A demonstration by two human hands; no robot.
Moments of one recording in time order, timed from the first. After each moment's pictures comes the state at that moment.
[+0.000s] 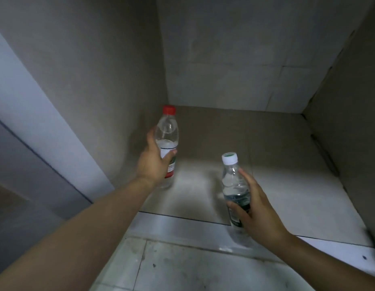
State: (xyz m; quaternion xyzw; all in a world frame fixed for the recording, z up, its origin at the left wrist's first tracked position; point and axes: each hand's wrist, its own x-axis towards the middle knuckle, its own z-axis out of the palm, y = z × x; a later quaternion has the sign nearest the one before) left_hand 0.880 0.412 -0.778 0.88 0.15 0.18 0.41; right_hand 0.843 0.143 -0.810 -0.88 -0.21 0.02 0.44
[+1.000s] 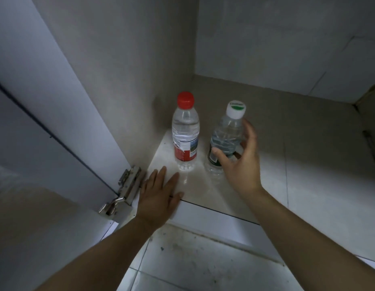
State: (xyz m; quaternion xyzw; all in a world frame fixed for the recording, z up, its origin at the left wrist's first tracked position) left_hand 0.793 0.440 -0.923 0.98 0.12 -0.01 0.16; right_hand 0.912 0.262 -0.835 -0.79 -0.16 -0.04 0.60
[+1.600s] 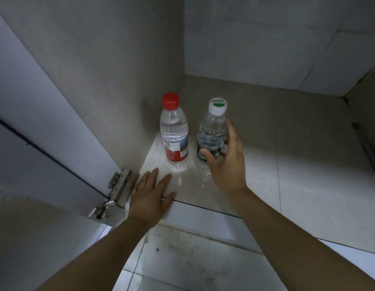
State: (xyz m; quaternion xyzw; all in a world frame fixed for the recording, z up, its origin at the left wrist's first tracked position) left_hand 0.794 0.439 -0.917 0.98 0.14 -0.02 0.14; right_hand 0.907 0.266 -0.837 -0.83 -0.16 -0.07 0.53
